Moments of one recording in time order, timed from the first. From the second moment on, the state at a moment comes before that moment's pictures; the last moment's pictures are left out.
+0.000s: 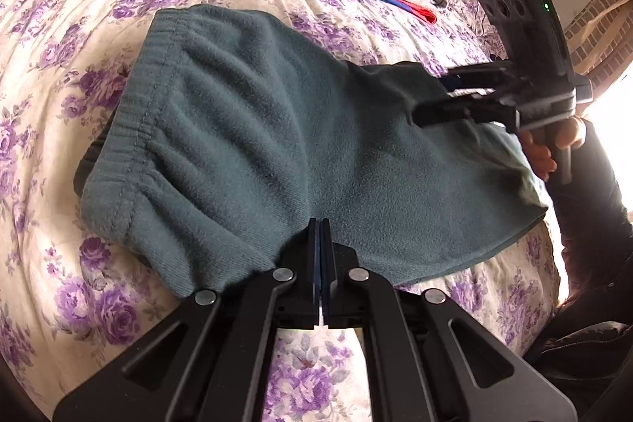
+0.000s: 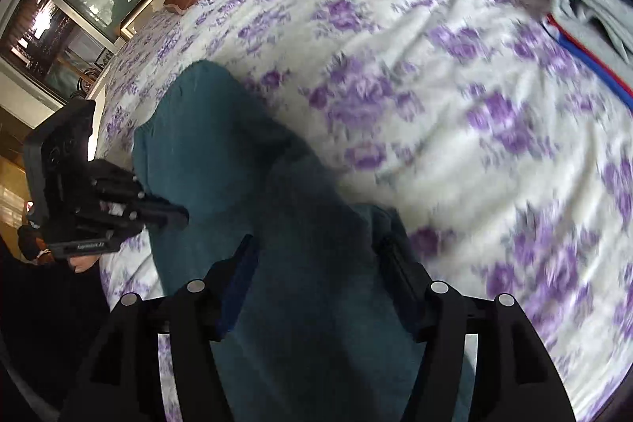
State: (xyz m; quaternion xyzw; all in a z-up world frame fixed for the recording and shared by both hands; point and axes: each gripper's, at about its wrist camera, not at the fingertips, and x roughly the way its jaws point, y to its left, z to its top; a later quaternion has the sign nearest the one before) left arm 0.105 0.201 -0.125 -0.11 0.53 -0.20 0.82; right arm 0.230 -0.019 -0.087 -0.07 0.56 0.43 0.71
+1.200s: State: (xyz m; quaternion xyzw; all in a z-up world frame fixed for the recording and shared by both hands) left arm 0.106 0.200 -0.125 -0.10 0.53 -0.20 0.82; right arm 0.214 -0.043 -0.078 -0.09 0.53 0.40 0.74
